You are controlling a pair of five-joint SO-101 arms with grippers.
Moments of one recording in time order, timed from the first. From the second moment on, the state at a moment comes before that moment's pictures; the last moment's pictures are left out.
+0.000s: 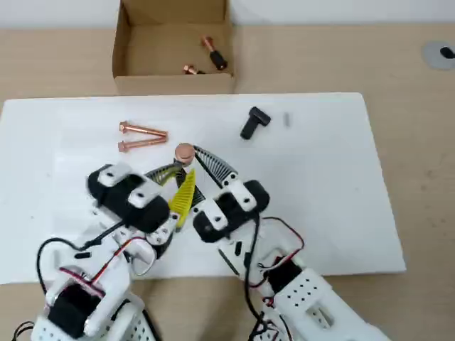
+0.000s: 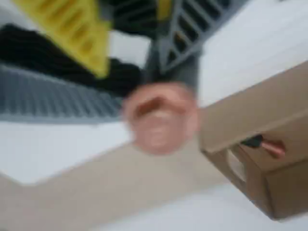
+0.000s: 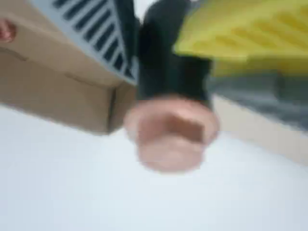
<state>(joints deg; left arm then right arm) 27.9 -104.3 73.9 45.8 -15.3 -42.7 -70.8 96.2 -25.8 -1.5</state>
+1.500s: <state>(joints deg) -7.3 -75.2 60.0 48.6 -11.8 -24.7 24.0 -19.4 8.8 -2.4</state>
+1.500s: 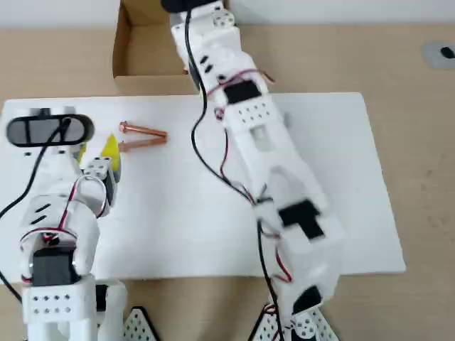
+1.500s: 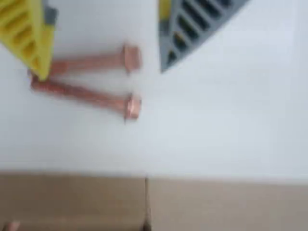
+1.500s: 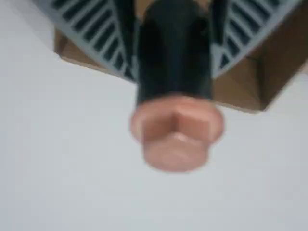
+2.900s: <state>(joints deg) -7.6 -74.6 71.0 44.0 0.6 -16.5 79.3 -76.5 30.8 -14.4</state>
